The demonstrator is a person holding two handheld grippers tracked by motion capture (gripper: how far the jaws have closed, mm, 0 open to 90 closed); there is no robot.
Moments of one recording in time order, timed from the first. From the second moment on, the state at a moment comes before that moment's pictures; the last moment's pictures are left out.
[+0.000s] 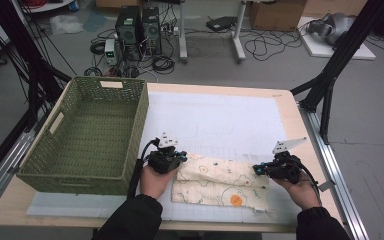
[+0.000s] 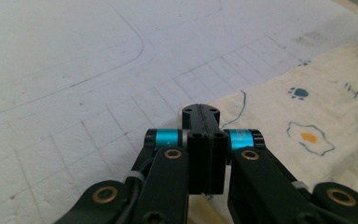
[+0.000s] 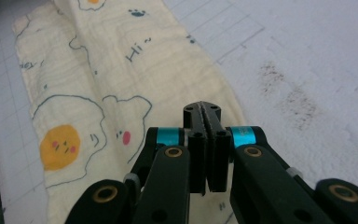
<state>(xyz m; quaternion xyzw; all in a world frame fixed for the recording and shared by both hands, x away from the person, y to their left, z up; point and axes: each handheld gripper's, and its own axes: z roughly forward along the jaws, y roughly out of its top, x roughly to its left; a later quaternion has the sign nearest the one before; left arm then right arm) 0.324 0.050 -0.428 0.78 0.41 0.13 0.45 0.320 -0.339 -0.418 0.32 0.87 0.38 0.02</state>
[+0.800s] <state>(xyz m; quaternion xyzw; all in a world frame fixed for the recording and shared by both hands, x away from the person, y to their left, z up) 0.310 0.060 -0.404 0.76 0.40 0.15 0.49 0.316 -0.341 -0.415 0.33 0.87 0.37 0.07</state>
